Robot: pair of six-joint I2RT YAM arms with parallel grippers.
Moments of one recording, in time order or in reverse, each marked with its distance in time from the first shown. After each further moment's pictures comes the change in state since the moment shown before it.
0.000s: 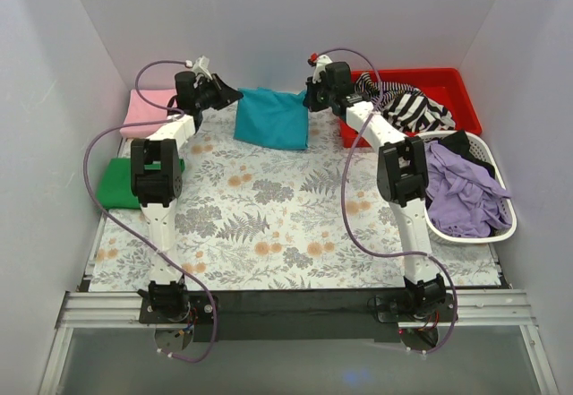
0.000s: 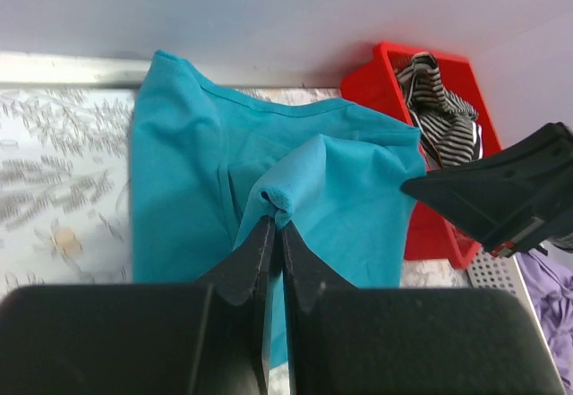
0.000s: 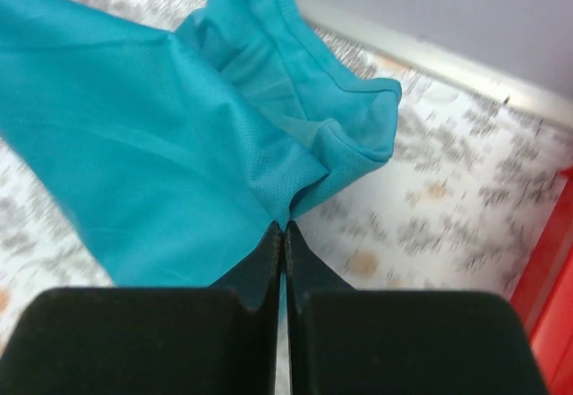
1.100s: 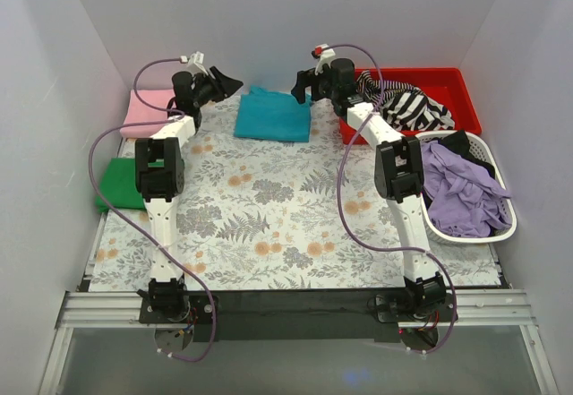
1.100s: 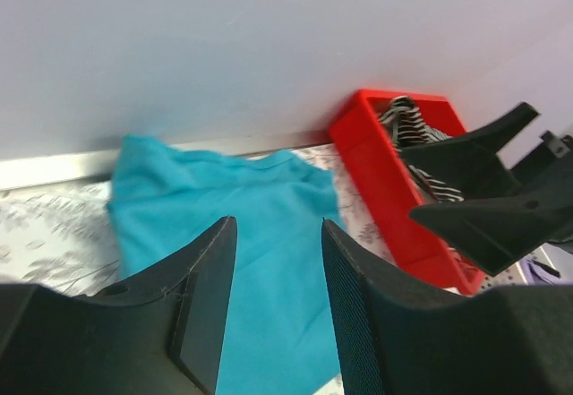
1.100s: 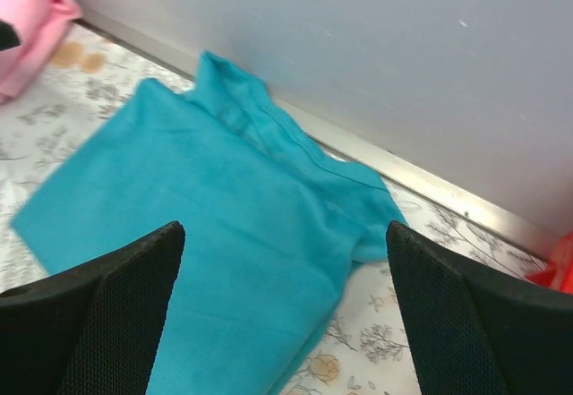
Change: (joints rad) left arm 0.020 0.164 0.129 0.233 0.007 -0.056; right arm -0.027 0.156 0.145 0.242 -0.038 -0.011
